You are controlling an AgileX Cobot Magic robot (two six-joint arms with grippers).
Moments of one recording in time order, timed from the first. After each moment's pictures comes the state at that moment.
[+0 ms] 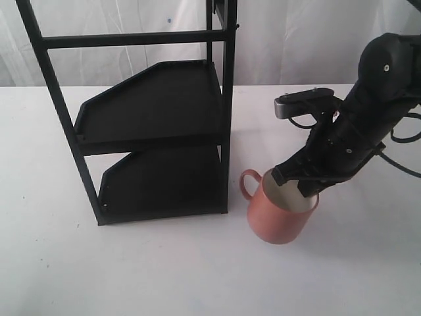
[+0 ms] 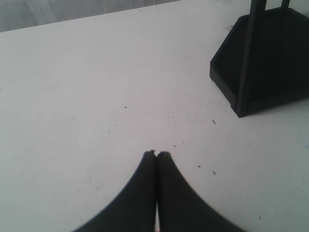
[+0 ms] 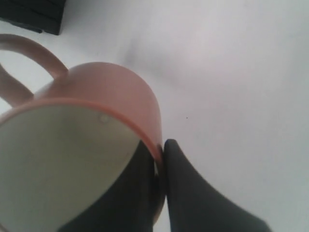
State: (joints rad) left arm 0.01 0.00 0.02 -0.05 0.38 0.15; right arm 0.34 1.64 -1.10 0.15 0.84 -0.18
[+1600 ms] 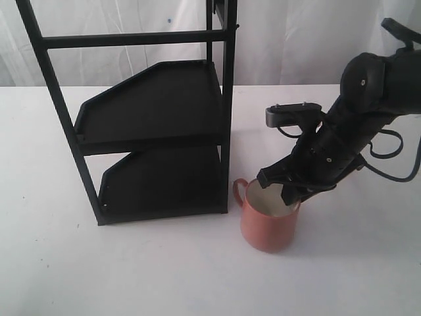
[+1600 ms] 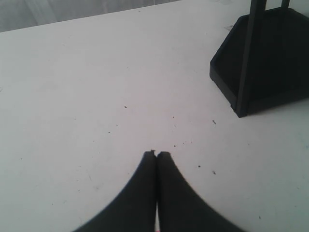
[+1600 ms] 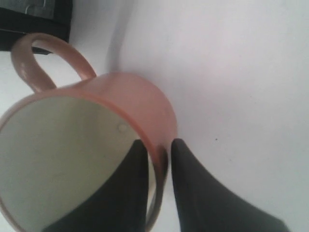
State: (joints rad) left arm 0.01 0.00 0.02 -0.05 0.38 0.15; right arm 0.34 1.74 -1.10 0.24 0.78 -0.18
